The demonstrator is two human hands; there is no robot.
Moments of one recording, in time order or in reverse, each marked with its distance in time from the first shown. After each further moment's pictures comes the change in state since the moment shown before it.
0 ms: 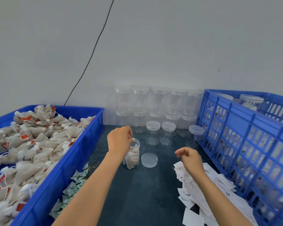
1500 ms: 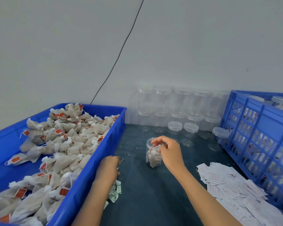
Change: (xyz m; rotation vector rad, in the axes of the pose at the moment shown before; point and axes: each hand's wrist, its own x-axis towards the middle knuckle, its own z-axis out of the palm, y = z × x) left_hand -0.076 -0.117 -0.024 0.189 -0.431 -0.174; right_hand -0.057 -0.108 0.090 0.205 -0.186 -0.329
